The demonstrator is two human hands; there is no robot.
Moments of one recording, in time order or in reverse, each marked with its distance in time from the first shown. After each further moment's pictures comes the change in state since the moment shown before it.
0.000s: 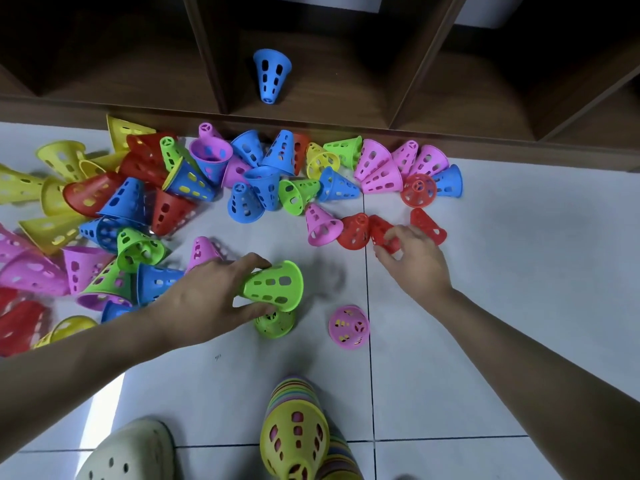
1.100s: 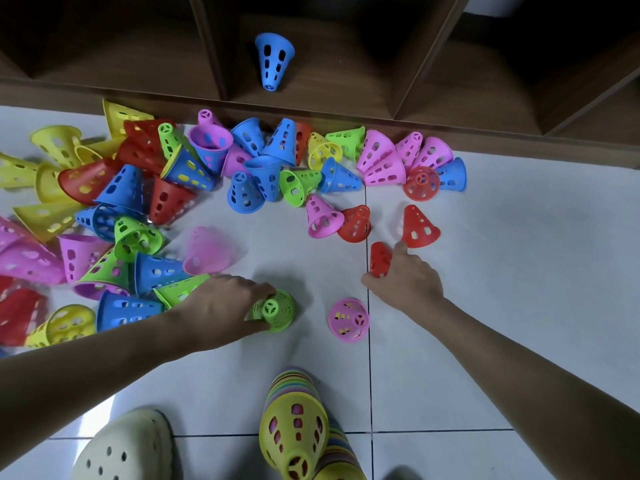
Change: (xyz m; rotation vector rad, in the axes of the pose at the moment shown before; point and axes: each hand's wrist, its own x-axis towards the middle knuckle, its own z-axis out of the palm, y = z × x) left_hand -0.004 -0.004 0.042 0.268 -0.139 0.043; right_hand -0.027 -0.029 -0.001 -0.278 -0.375 0.314
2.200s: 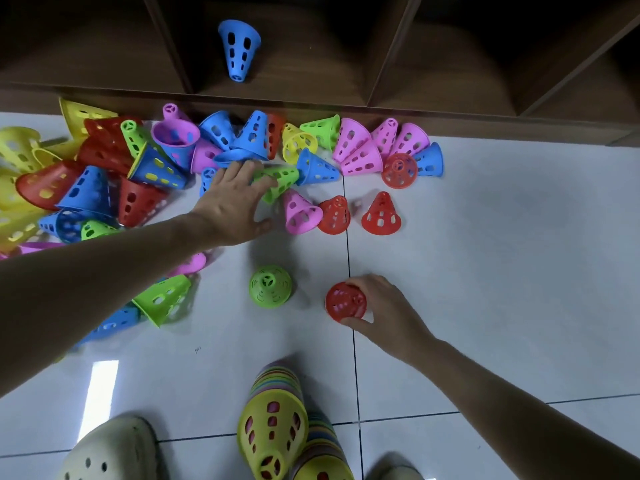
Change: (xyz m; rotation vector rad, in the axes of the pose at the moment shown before) left_hand 0.129 -0.032 -0.041 0.161 0.125 -0.128; right_hand -0.042 0.052 0.050 0.319 -0.006 -0.576
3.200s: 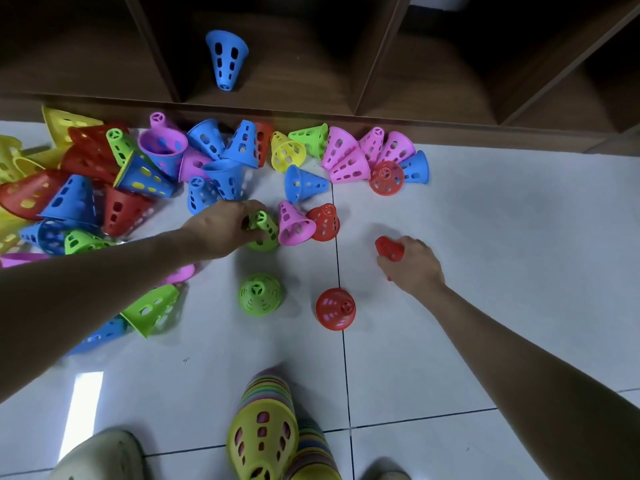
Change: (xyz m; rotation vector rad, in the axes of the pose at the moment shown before) left_hand -0.007 0.000 0.008 -0.474 -0.182 -0.114; right_hand 0.063 0.045 -0.060 -0.090 0.158 0.678
